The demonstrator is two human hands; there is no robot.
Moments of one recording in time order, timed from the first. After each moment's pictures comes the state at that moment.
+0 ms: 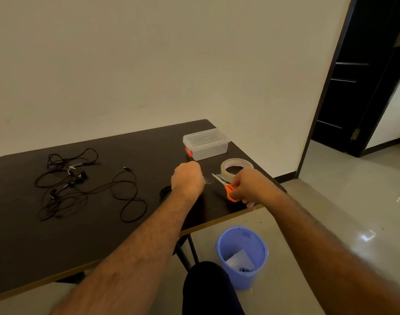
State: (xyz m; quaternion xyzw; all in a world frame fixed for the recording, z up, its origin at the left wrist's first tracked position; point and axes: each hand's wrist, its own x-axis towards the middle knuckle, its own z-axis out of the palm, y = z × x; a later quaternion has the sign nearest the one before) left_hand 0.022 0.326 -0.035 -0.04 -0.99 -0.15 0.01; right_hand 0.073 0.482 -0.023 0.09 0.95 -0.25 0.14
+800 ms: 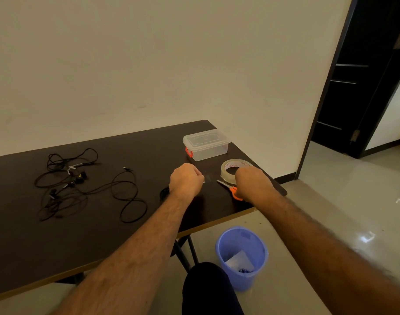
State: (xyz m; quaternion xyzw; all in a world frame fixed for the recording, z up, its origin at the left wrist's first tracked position) left_hand 0.026 0.318 -0.039 0.01 -0.95 -0.30 0.00; right_hand 0.061 0.467 -0.017 0.15 0.98 -0.03 0.15
